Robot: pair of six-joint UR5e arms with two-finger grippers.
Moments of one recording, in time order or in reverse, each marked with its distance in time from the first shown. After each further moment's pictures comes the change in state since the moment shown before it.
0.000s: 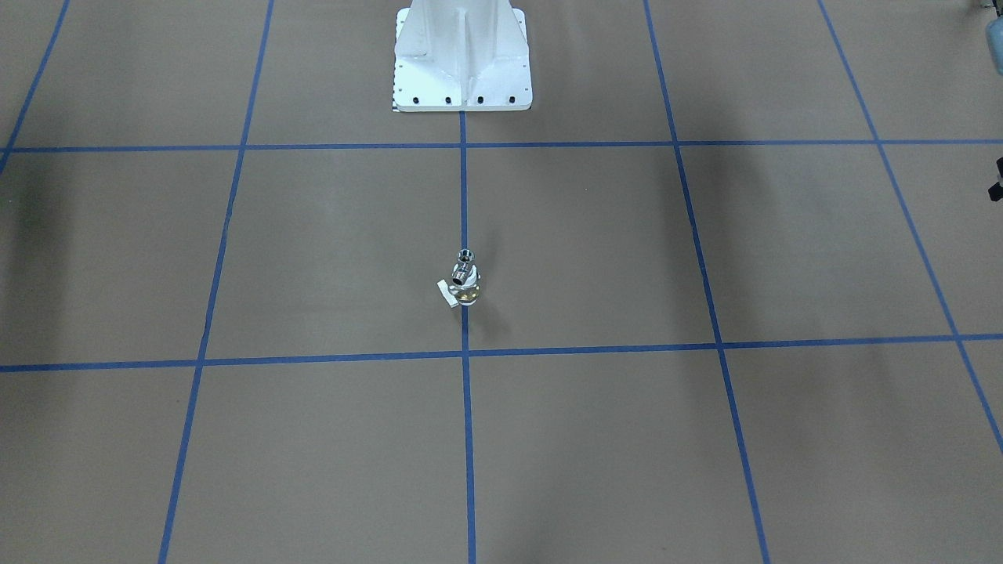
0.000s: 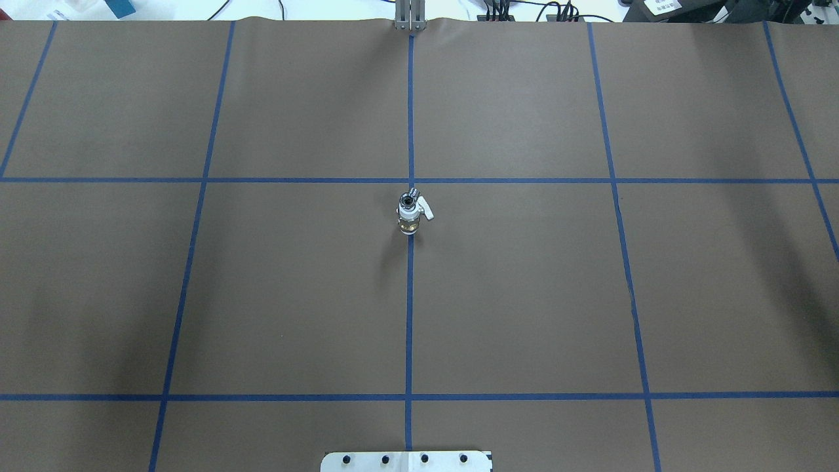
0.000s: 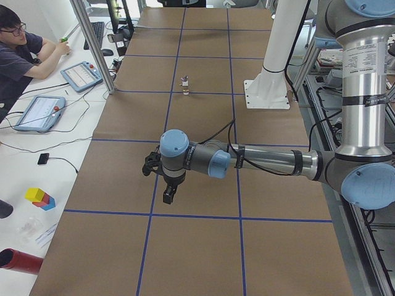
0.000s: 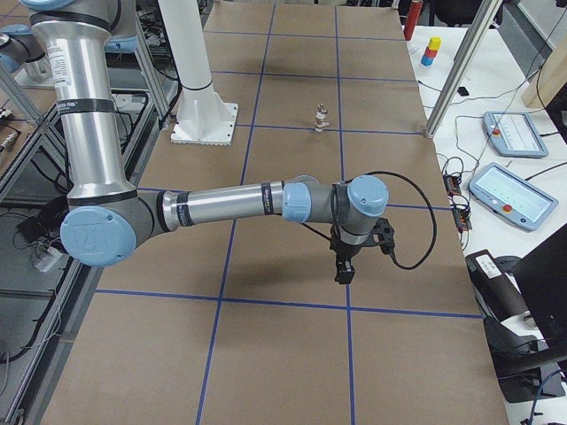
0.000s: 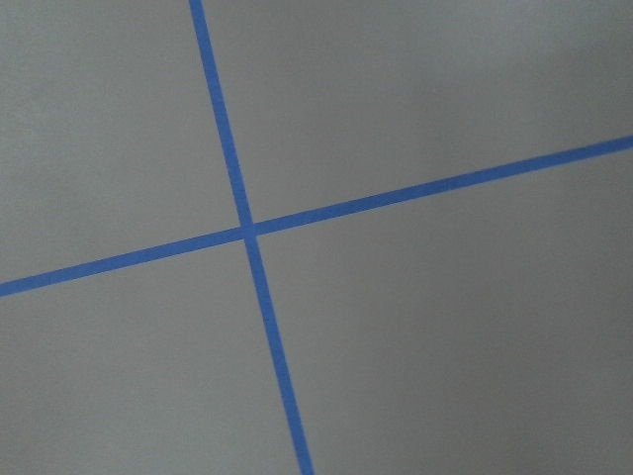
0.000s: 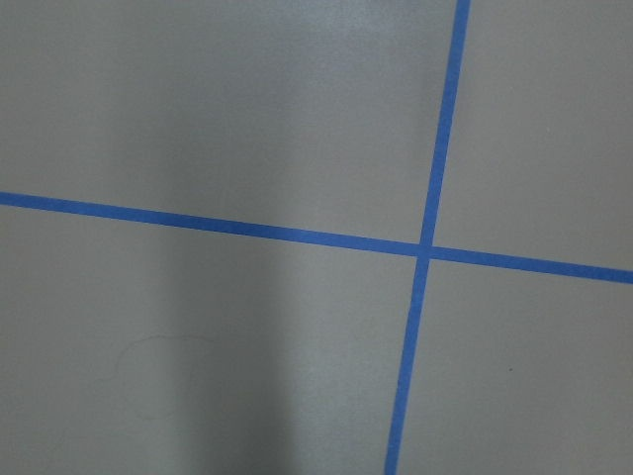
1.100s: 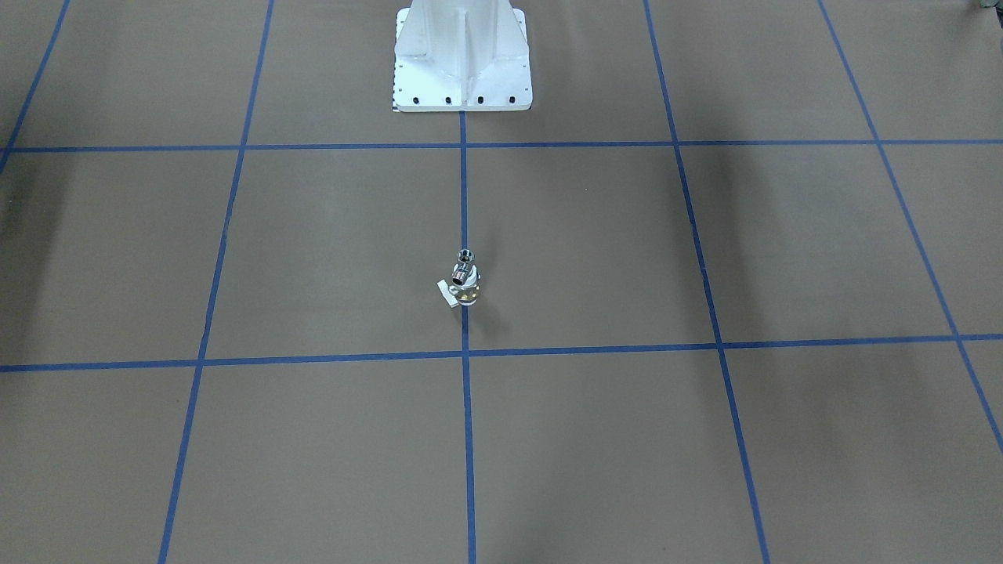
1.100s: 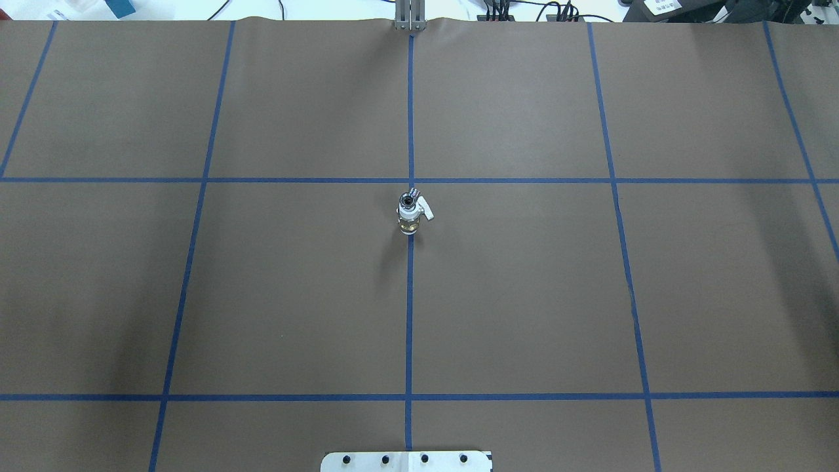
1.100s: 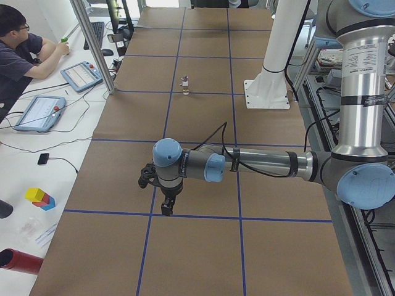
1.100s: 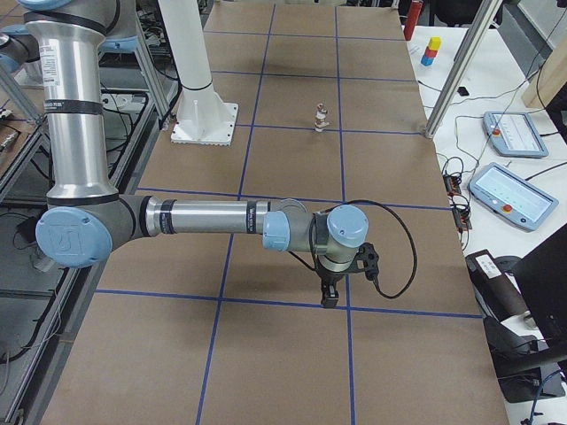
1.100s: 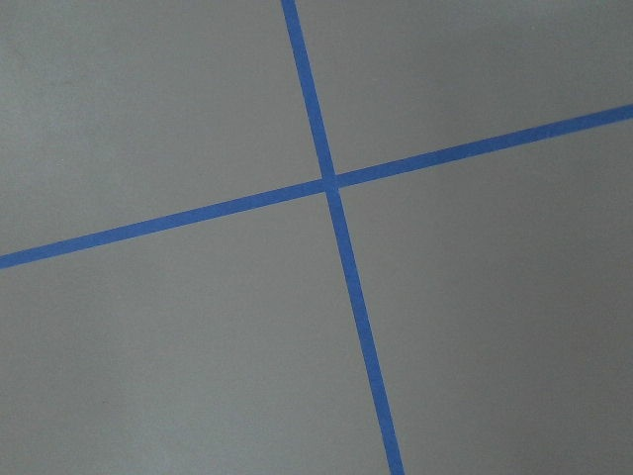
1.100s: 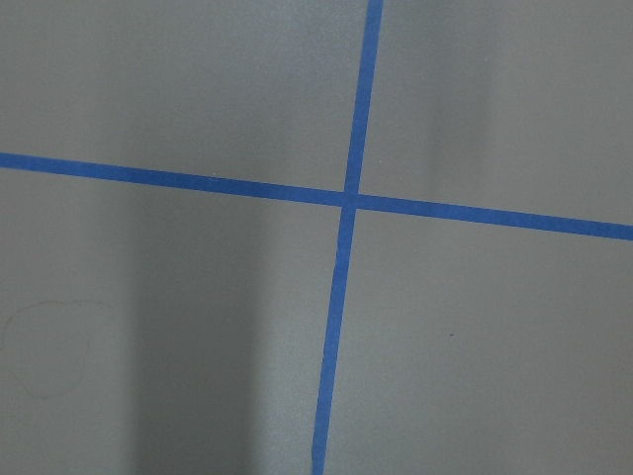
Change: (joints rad) left arm -0.015 -0.049 0.052 0.103 0.037 0.026; right arm 0.030 -0.072 -0.029 0.096 0.004 0.009
